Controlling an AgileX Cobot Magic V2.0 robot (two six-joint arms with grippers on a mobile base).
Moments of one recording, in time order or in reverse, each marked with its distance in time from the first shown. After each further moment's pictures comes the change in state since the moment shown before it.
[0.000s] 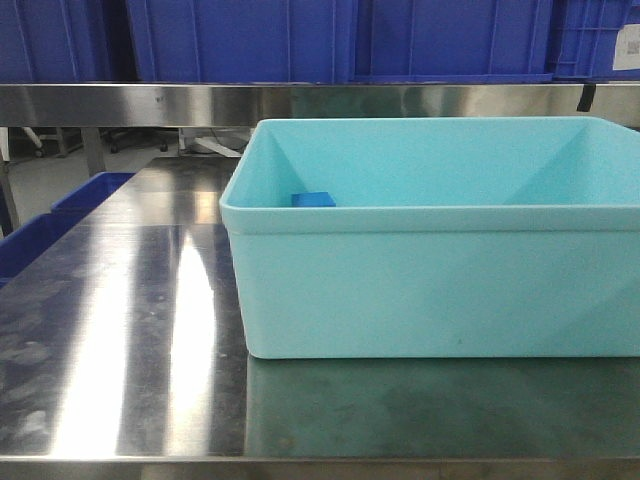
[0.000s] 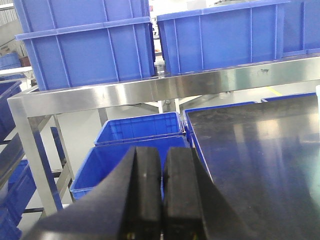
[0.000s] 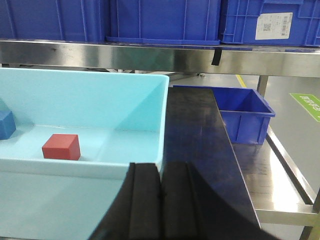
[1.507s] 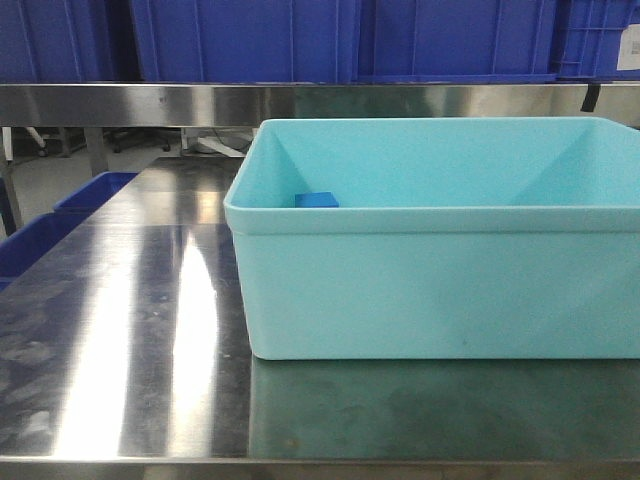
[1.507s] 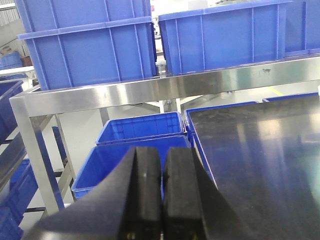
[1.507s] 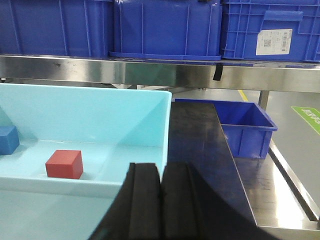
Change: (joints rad) left arm 0.000 0.000 0.000 0.000 0.000 0.000; right arm 0.000 0.000 0.000 0.000 -0.051 0.000
